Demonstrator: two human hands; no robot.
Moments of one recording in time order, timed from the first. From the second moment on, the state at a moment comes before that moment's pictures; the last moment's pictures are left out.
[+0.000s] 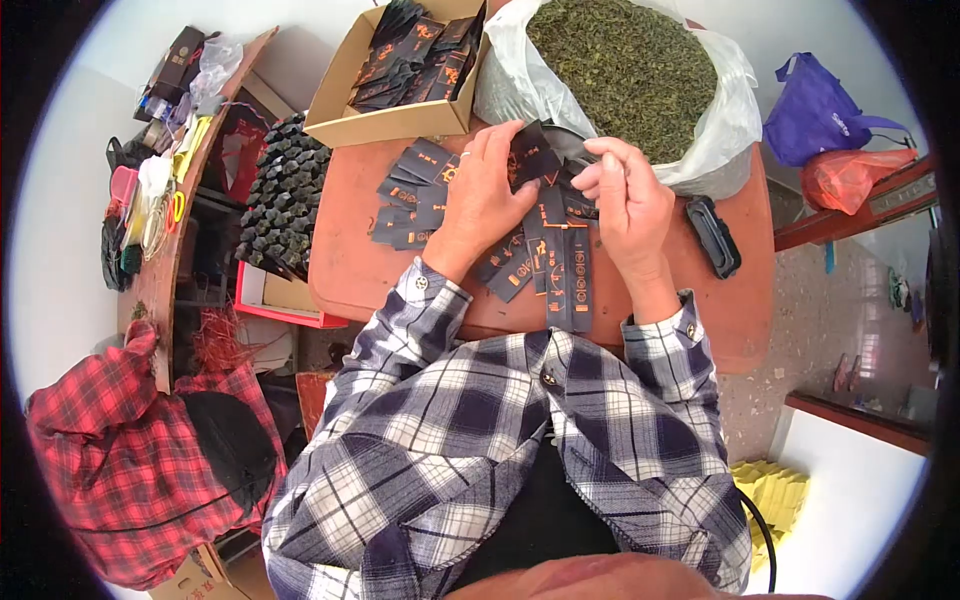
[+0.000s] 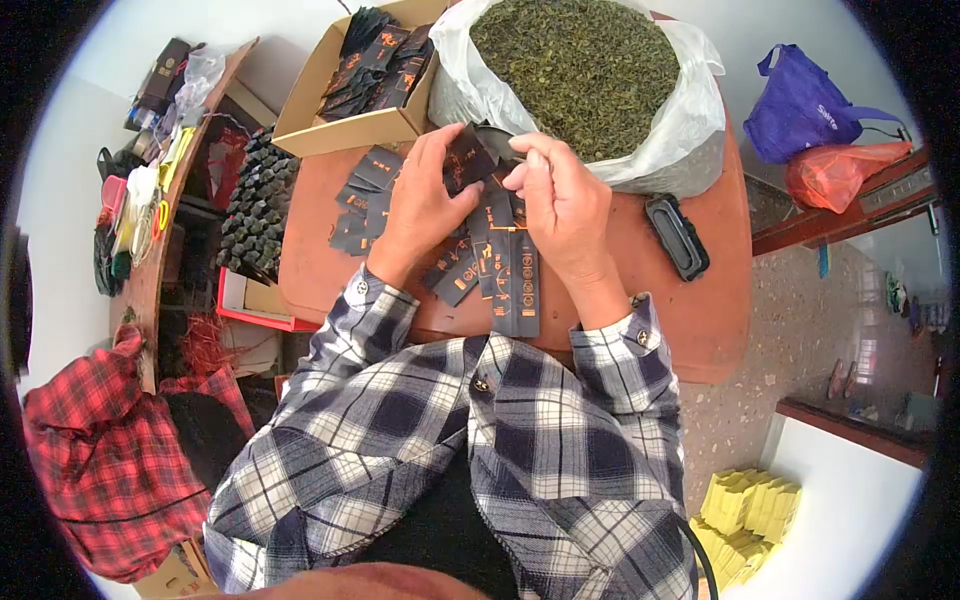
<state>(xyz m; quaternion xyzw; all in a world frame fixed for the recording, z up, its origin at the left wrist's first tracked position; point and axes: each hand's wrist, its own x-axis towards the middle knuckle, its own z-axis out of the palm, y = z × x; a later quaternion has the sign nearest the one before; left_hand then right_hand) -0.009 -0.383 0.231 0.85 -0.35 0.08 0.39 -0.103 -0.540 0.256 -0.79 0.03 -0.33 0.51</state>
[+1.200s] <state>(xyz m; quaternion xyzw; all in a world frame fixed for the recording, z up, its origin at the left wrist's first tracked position) -0.020 -0.385 0.246 0.82 -0.37 0.11 0.42 -0.105 -0.559 0.254 -0.63 0.11 -0.23 0.73</state>
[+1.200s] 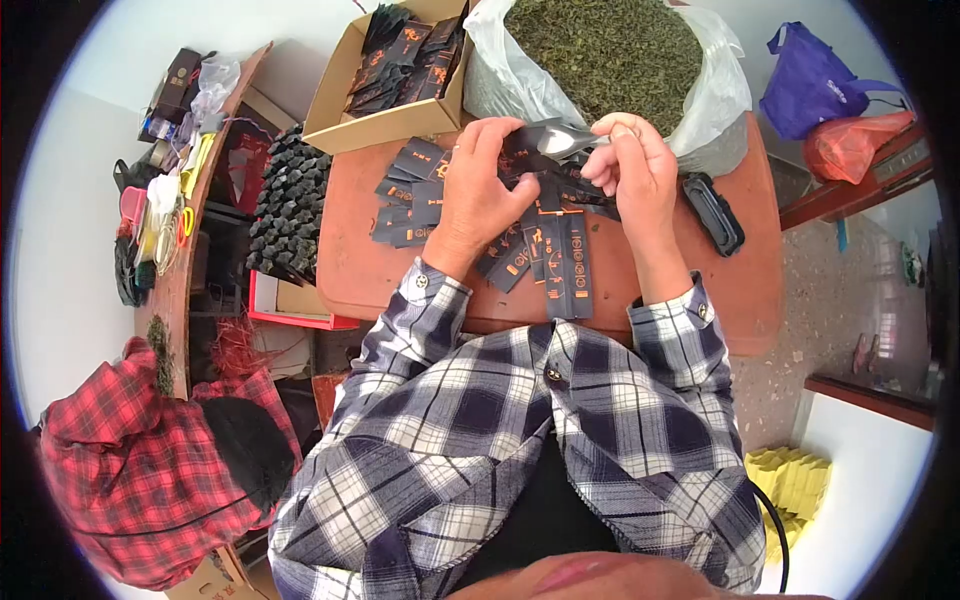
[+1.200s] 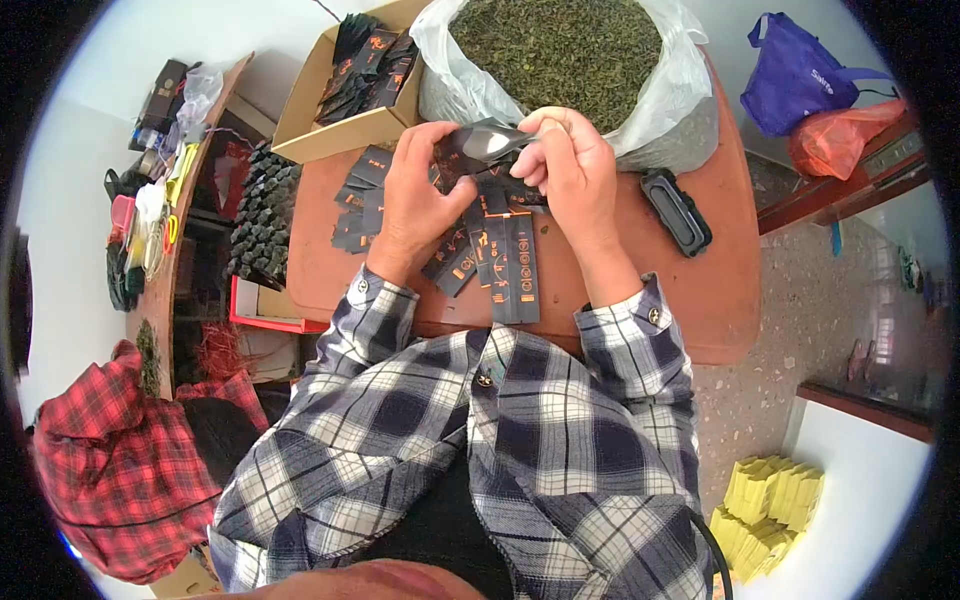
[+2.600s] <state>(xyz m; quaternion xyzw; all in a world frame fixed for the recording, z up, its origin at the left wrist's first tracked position) 0.008 -0.423 0.265 0.82 -0.31 0.03 0.49 -0.024 -0.637 0.236 -0.92 0.18 -0.17 0.30</state>
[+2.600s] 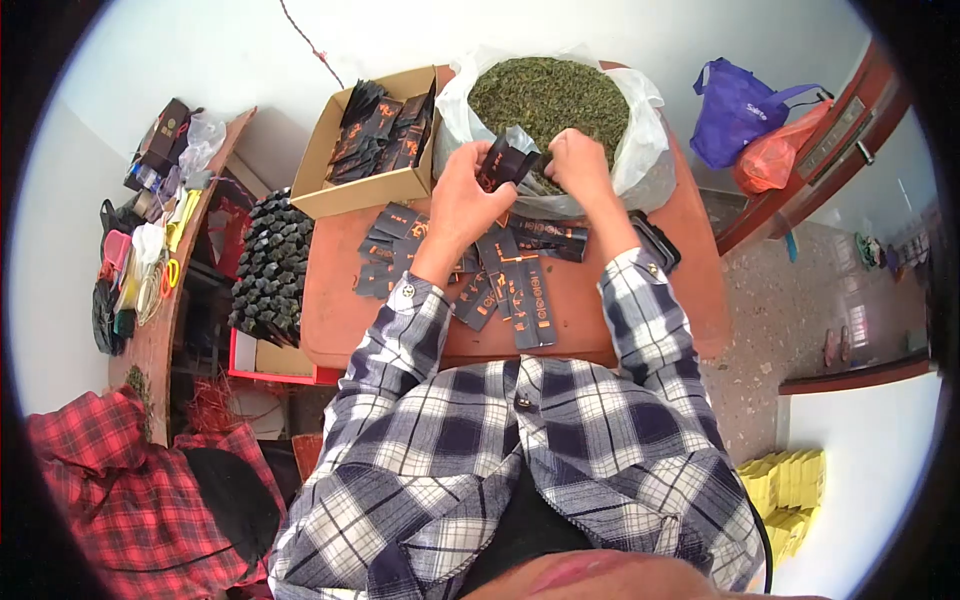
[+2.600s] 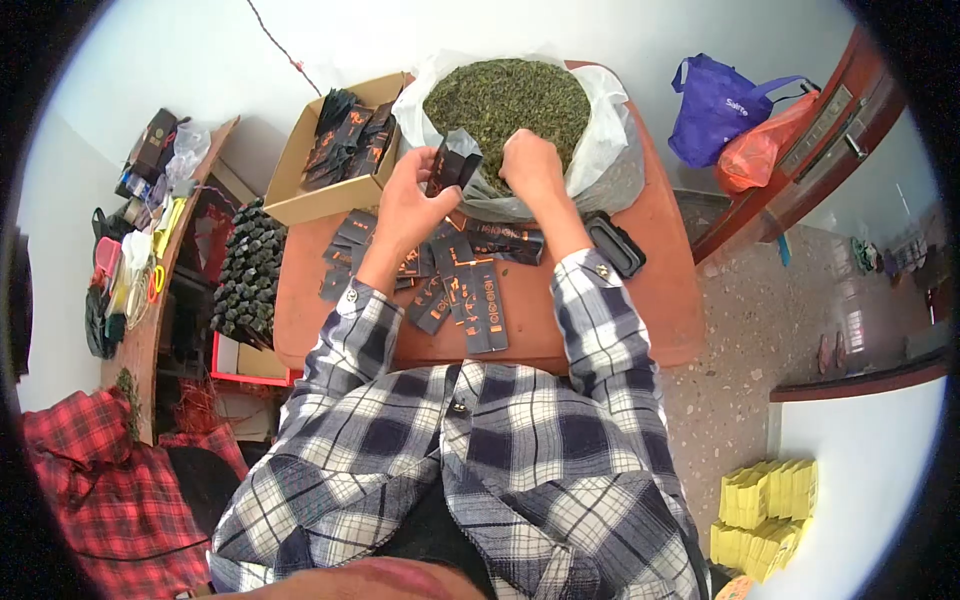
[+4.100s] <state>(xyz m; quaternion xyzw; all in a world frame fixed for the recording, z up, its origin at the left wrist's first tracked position) 0.016 -0.429 0.259 0.85 -0.30 -0.01 0.43 -0.047 -0.653 0.292 -0.89 0.16 -0.30 0.30</state>
